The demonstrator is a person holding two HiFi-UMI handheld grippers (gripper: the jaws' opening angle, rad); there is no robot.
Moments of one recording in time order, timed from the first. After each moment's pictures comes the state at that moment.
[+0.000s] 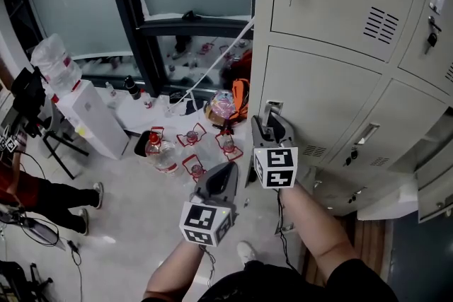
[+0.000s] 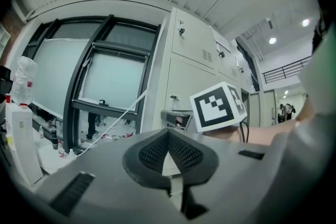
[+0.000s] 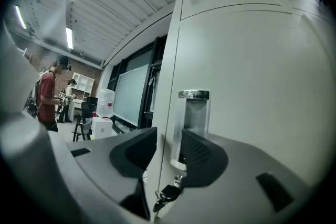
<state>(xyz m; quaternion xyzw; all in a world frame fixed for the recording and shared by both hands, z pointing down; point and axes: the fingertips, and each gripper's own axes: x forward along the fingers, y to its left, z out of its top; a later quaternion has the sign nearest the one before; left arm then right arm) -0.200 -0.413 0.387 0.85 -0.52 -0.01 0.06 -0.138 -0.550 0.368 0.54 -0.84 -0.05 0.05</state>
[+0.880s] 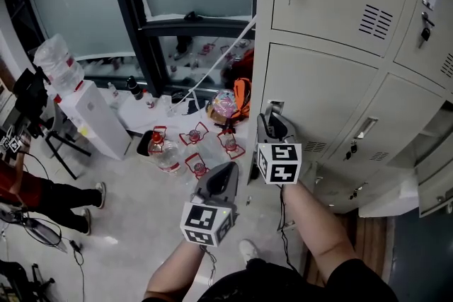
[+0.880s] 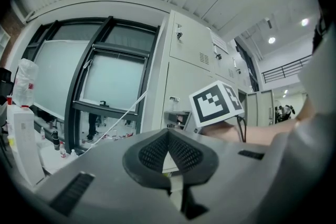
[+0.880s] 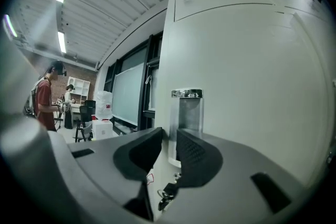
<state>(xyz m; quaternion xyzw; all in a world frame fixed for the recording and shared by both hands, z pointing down) -0.205 -0.390 0.382 0.85 -0.52 -0.01 0.05 -0.132 -0.536 0.370 0.55 -0.83 0.00 0.05</state>
